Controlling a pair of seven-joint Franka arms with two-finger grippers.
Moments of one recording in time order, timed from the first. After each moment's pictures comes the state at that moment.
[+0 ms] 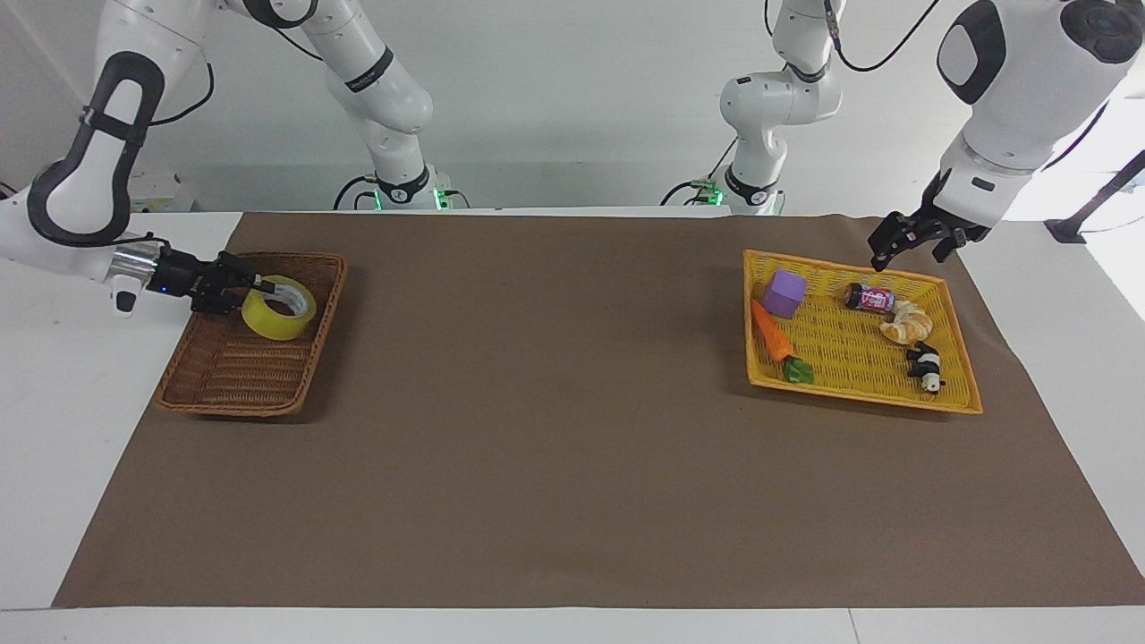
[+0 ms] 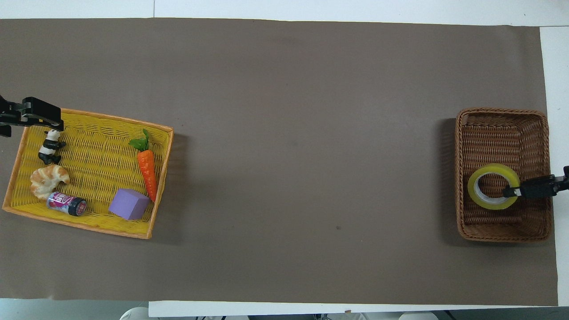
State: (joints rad) left arm -0.01 -0.02 -0.11 -1.66 0.05 1.57 -0.13; right arm -0.64 0.27 -0.02 -1.98 0.48 1.58 -1.08
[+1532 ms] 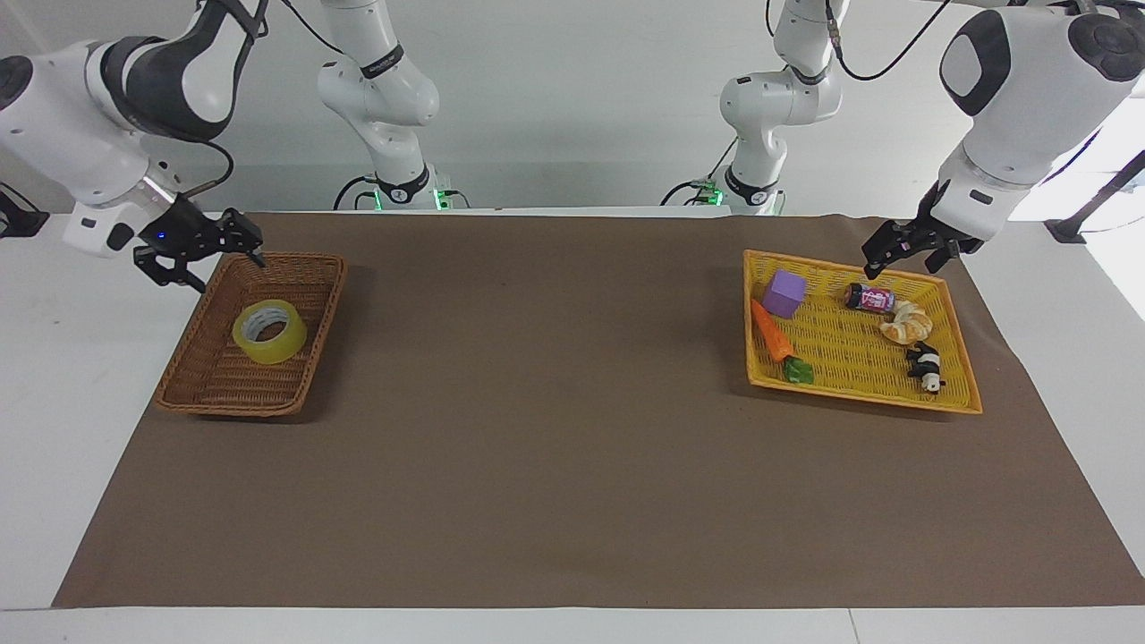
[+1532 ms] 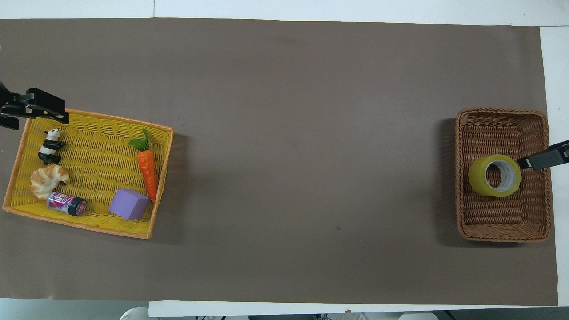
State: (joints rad) left arm 0.00 0.03 -0.10 -1.61 0.00 1.57 -0.12; right arm -0.23 -0.08 -0.01 -1.84 0.08 1.58 -0.49
